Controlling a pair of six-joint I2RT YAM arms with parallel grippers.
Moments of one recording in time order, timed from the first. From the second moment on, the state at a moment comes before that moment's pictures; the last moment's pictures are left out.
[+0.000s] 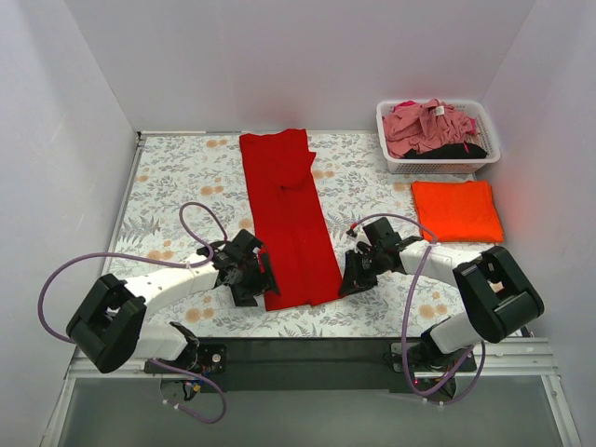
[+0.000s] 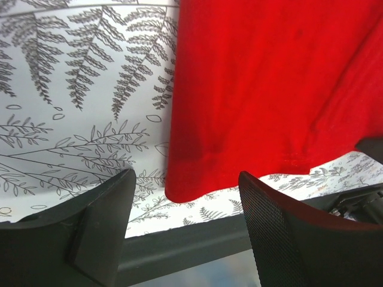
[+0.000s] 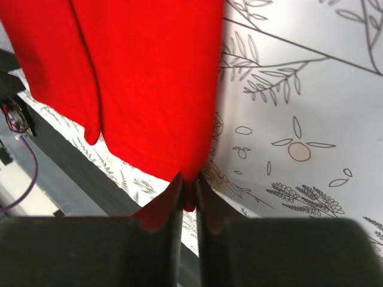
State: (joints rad) left arm -0.69 1.30 0.63 -0.53 0.13 -1.02; right arm 0.54 1.47 0.61 -0.29 -0.57 0.46
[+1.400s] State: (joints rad) left arm -0.75 1.33 0.69 -0.65 0.17 -1.02; right arm 0.54 1.48 0.76 -0.50 -0.57 0.35
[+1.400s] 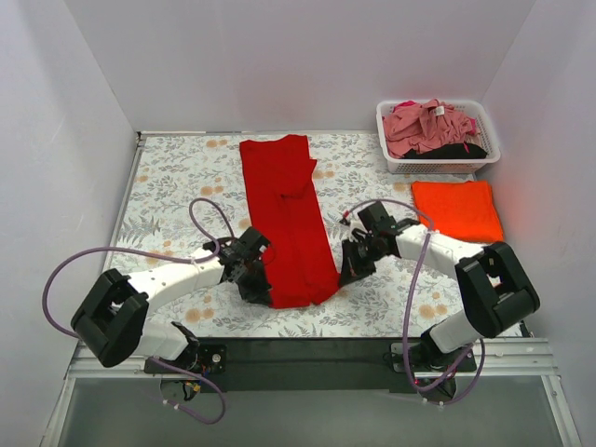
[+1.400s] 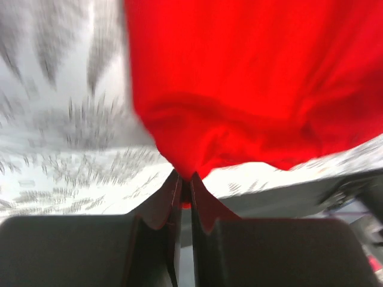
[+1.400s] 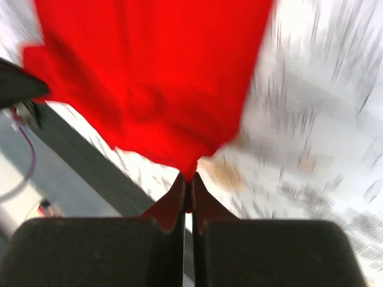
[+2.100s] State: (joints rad) left arm -0.32 1.77 1.17 -0.45 0.06 -0.70; right arm 0.45 2.01 1.54 -0.45 -0.50 0.27
